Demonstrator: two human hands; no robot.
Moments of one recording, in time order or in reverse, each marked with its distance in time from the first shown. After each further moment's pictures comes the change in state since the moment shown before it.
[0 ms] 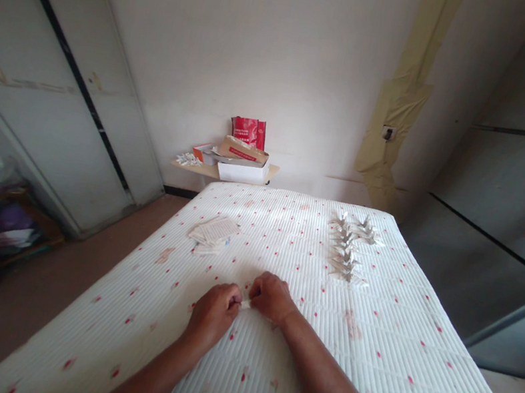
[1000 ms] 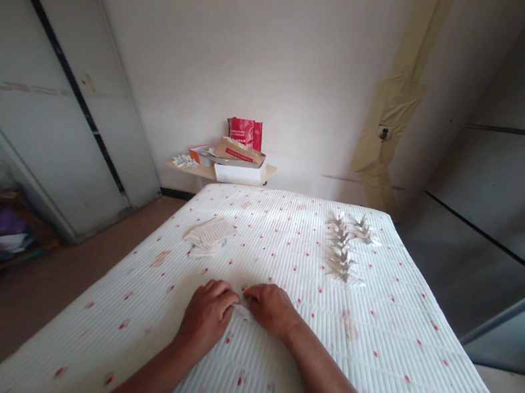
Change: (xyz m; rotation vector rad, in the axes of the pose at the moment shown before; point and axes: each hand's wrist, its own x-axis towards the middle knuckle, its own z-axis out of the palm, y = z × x) left_hand -0.007 -0.003 -0.009 0.095 0.113 0.235; right_hand -0.019 -0.003 -0.005 -0.010 -0.034 -0.217
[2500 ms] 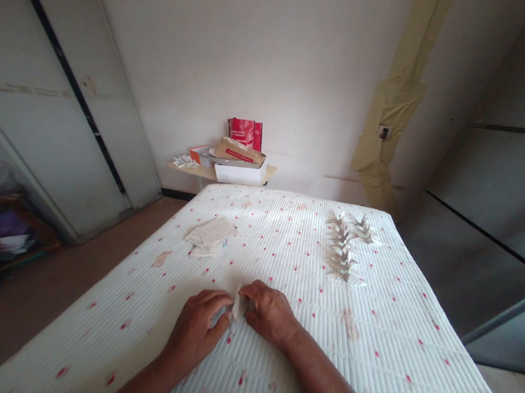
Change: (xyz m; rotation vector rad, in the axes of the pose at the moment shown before) left_hand -0.017 -0.006 -0.006 -0.193 0.071 -0.003; right_hand -0.008 0.004 0.013 0.025 0.127 -0.117
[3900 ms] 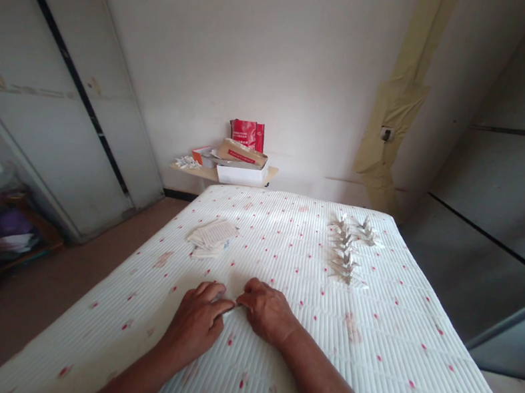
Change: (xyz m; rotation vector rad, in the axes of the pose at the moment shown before) left_hand 0.006 -0.004 -0.012 0.204 -0.160 0.015; right_hand 0.007 -0.005 -0.002 -0.230 -0.074 -0.095
